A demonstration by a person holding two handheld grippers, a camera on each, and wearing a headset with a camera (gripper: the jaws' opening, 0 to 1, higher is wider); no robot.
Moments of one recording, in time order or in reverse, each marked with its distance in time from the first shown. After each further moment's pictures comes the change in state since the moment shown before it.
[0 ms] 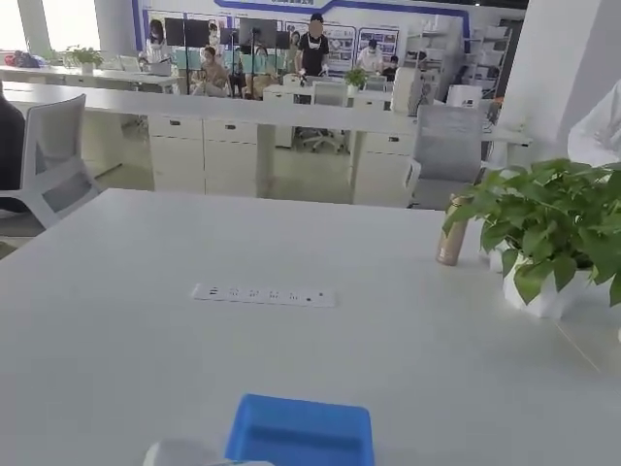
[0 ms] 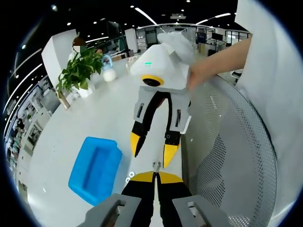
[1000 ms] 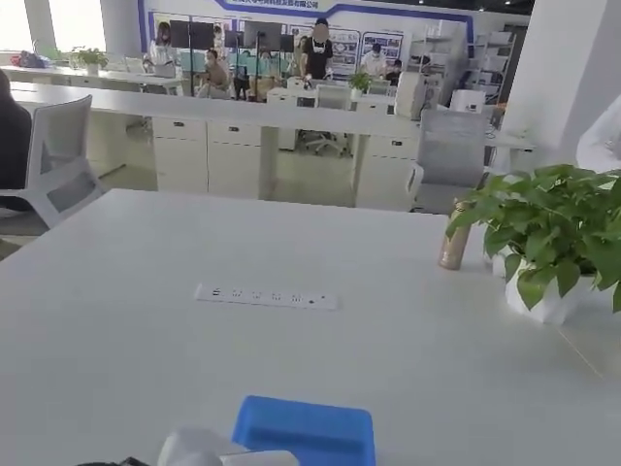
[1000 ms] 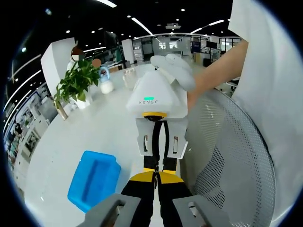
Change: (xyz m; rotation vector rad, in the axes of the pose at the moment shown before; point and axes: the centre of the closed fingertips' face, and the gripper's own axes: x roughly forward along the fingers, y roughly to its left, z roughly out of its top) left arm -0.001 0.000 0.020 0.011 -0.115 -0.027; right arm 0.013 0.029 0.004 -0.084 0.002 0.156
